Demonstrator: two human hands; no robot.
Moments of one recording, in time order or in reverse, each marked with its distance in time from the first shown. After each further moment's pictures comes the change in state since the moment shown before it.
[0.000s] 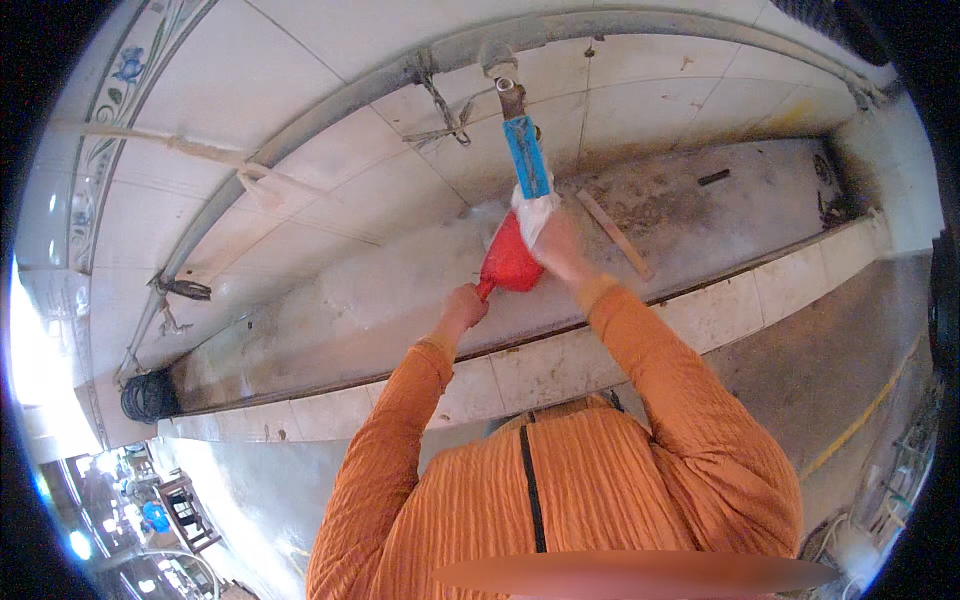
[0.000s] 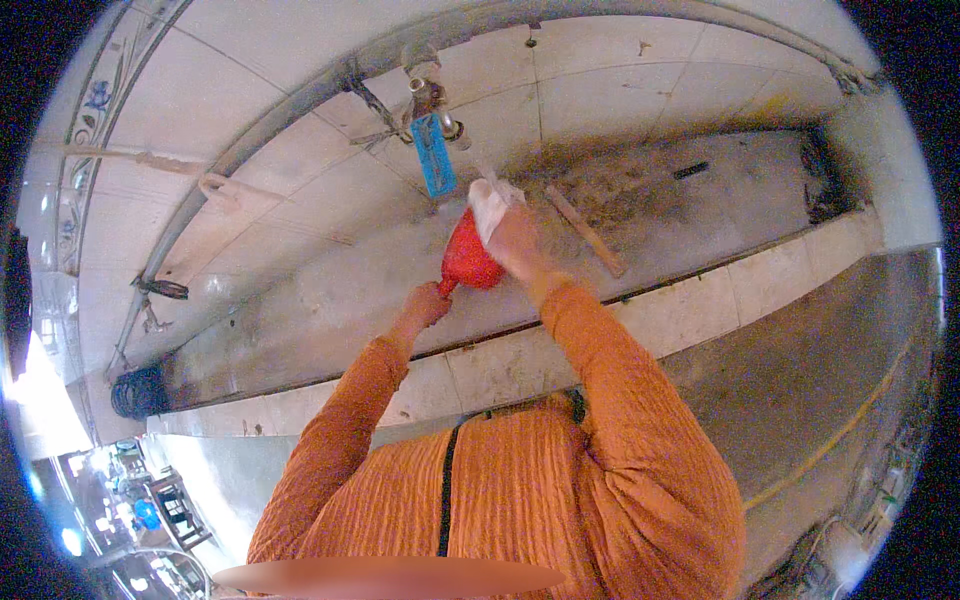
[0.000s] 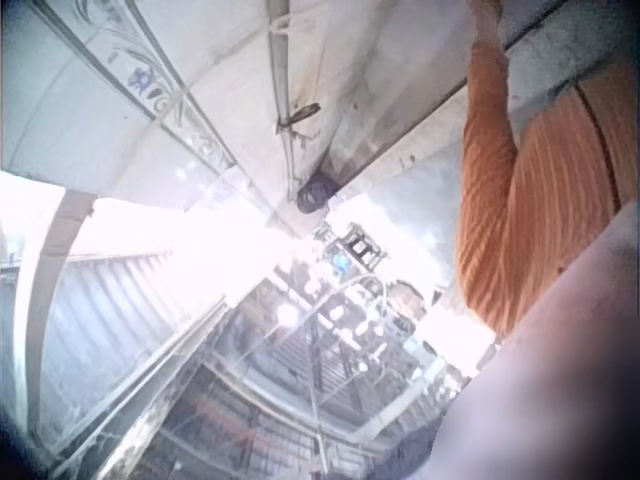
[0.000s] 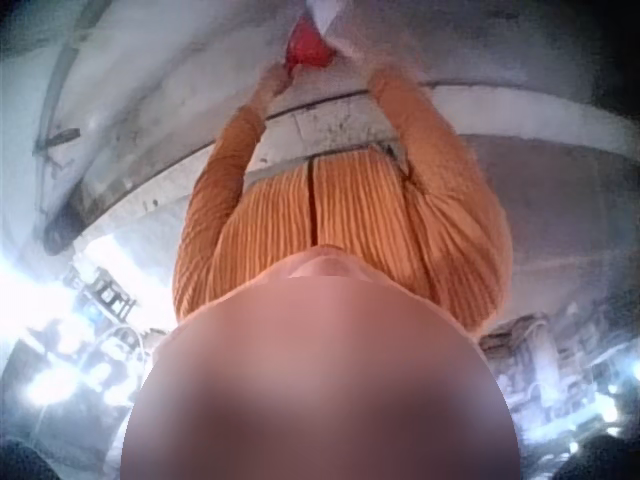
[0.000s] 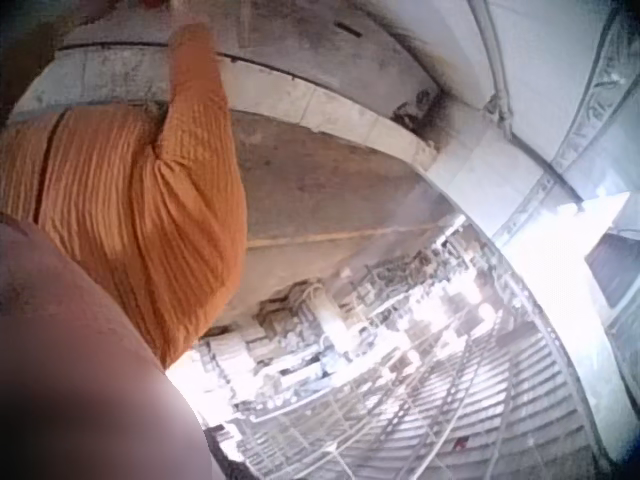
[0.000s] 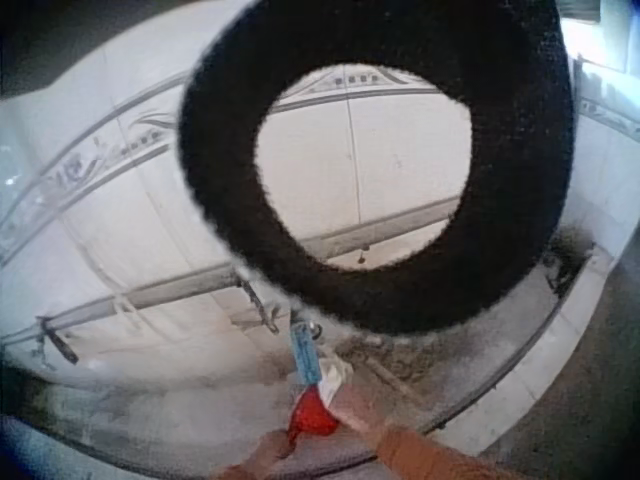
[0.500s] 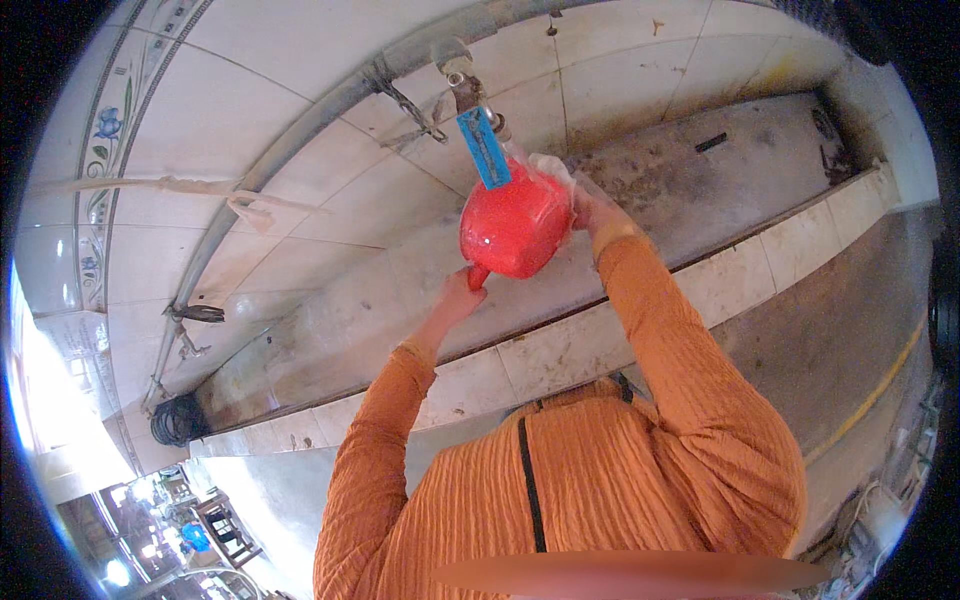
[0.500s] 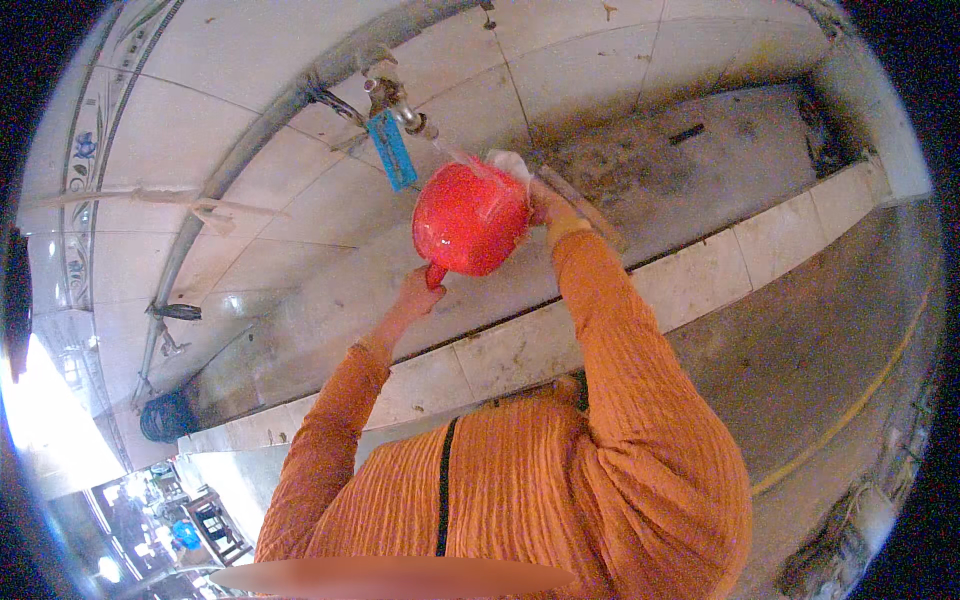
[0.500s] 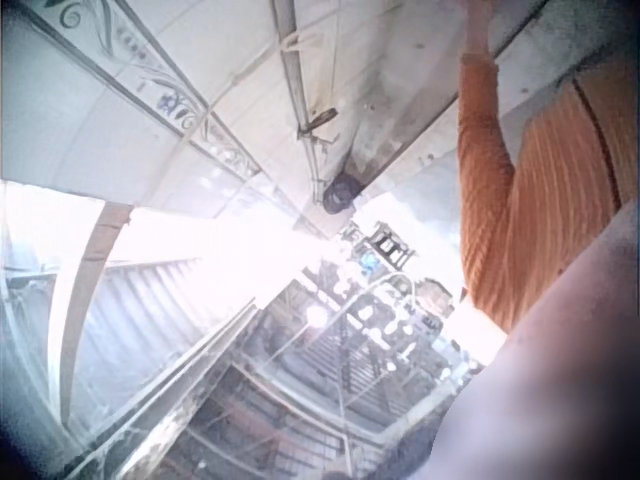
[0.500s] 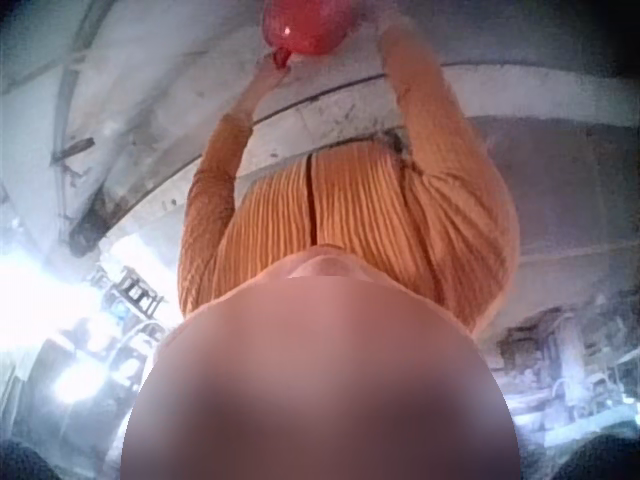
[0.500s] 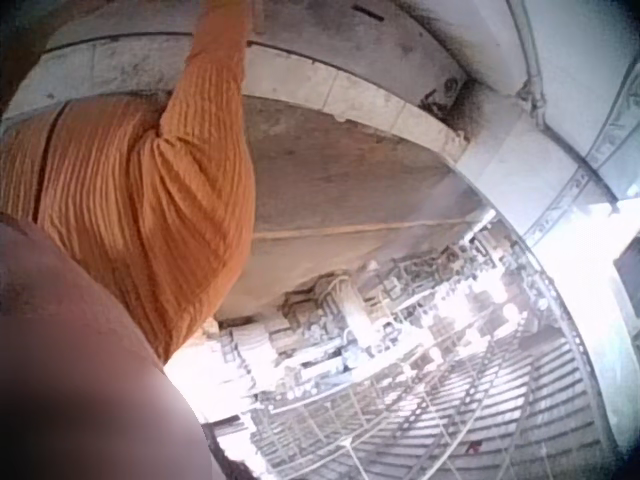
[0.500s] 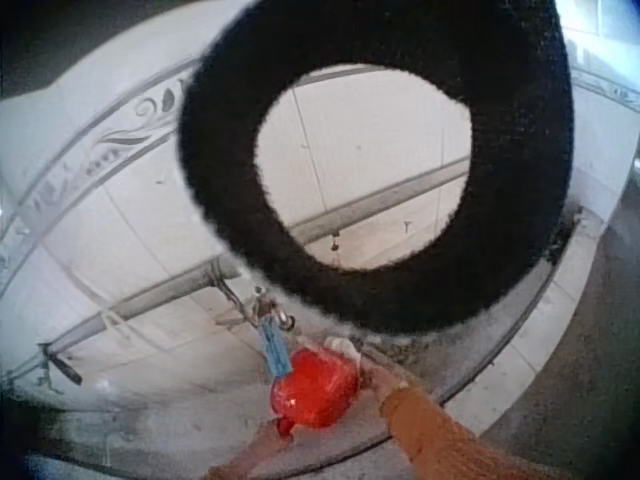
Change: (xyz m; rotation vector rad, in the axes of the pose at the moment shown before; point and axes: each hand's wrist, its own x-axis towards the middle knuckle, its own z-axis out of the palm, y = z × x) left_hand -0.031 -0.010 -0.030 -0.147 0.123 0.240; right_hand 0.028 0.025 -0.034 0.965 -0.716 0.510
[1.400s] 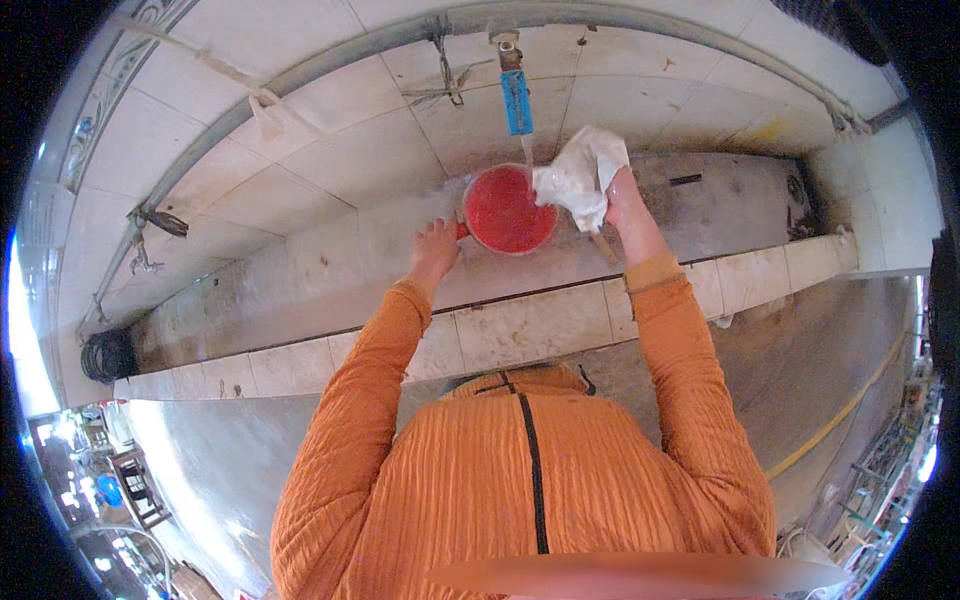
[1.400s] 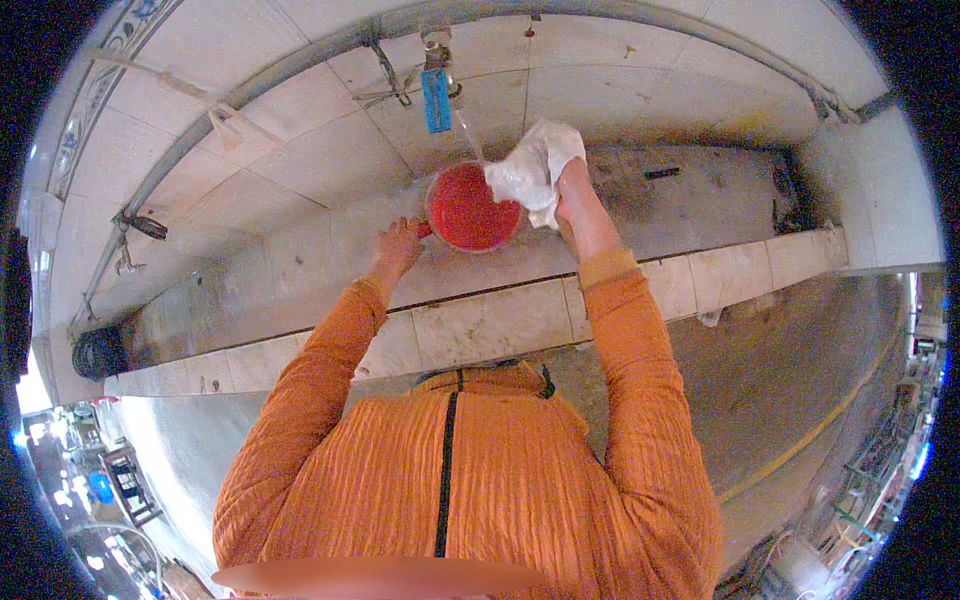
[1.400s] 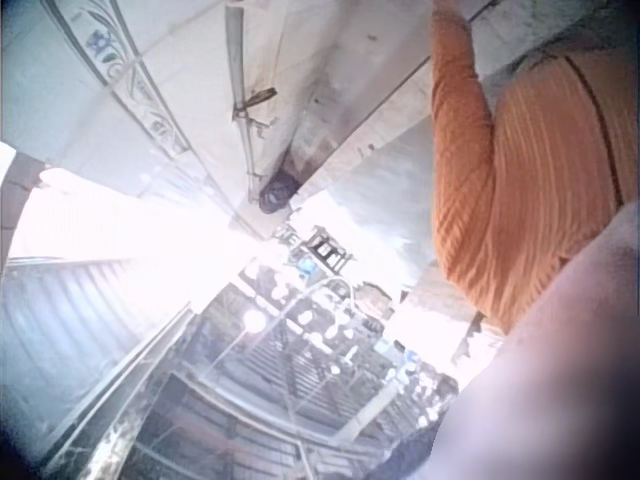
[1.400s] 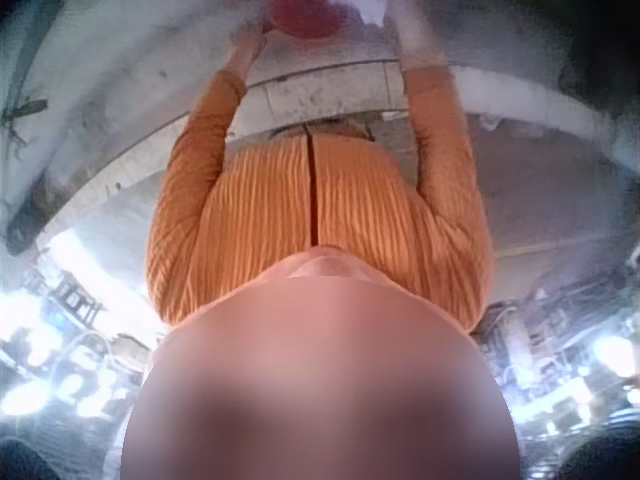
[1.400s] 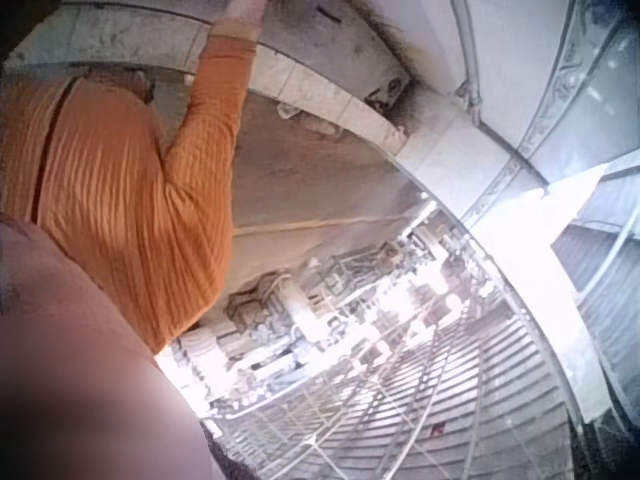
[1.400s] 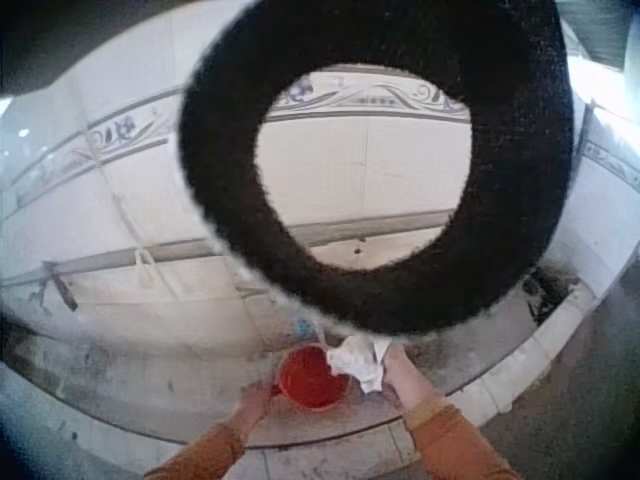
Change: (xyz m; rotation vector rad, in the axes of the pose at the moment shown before) left_hand 0.019 0.014 0.022 0.550 0.339 -0.044; right_hand -0.087 -0.074 -0.015 0.496 0.168 -0.132
